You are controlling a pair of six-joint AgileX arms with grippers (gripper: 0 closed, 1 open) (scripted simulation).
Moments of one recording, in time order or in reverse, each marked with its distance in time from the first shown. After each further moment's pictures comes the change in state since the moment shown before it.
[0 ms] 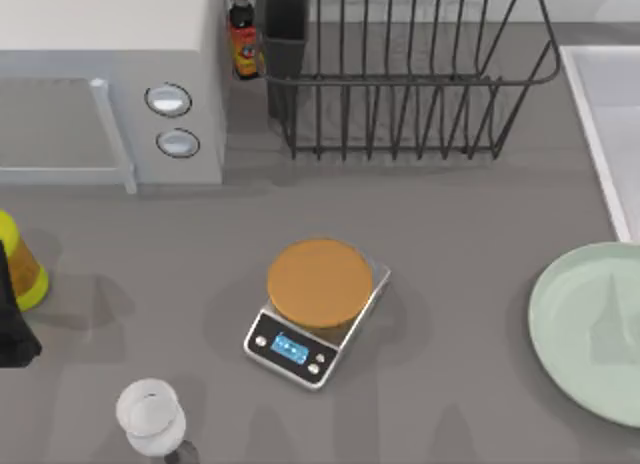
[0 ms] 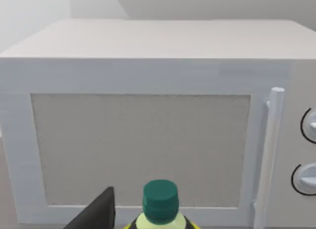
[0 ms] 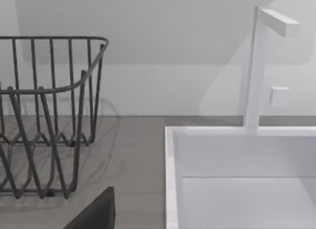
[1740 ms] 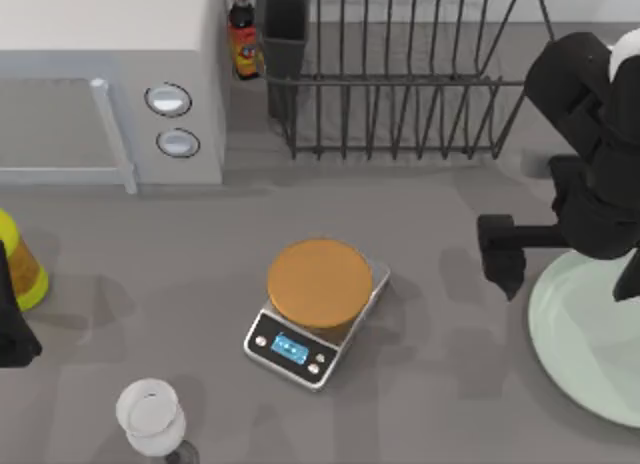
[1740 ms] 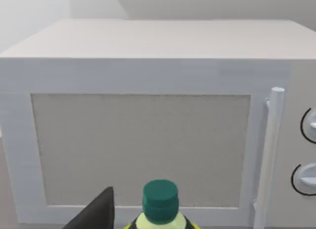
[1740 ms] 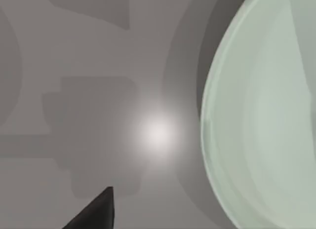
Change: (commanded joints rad) left arm 0.000 0.000 0.000 0.000 0.000 0.000; right arm 0.413 1.737 1.236 -1.060 0.000 0.426
